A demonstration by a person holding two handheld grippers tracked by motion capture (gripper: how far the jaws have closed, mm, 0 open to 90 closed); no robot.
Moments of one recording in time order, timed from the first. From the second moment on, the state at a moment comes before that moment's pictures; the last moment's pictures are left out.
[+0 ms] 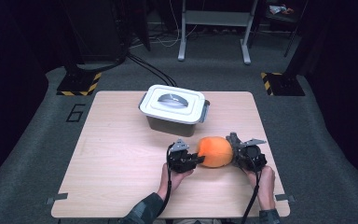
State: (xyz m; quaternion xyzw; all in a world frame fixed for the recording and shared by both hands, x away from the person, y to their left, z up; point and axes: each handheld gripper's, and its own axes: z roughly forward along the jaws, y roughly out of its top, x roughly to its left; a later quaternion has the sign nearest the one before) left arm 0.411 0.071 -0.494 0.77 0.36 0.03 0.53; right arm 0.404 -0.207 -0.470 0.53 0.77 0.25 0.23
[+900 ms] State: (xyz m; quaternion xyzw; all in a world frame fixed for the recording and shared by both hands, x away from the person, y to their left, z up) left arm 0.414 0.067 -0.499 0.79 0.33 0.08 0.51; right arm 0.390 -0.175 -0.430 0.47 0.79 0.30 0.25
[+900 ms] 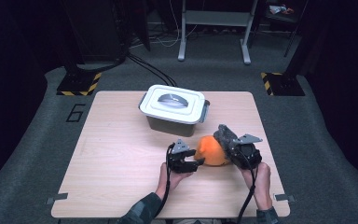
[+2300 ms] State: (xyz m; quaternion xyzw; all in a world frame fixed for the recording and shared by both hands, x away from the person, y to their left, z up) left arm 0.413 0.063 -0.497 0.77 0.35 0.03 0.53; right arm 0.388 -0.178 -0.437 0.47 0.79 0.31 0.25
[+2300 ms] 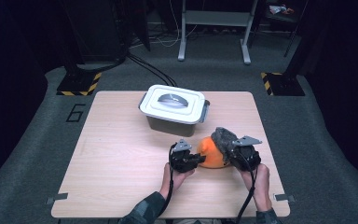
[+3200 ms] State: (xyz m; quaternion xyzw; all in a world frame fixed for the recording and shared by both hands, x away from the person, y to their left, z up) left arm 0.412 0.067 -0.498 0.77 0.35 0.03 0.53; right arm 0.396 -0.212 -0.463 0.53 0.78 0.26 0.23
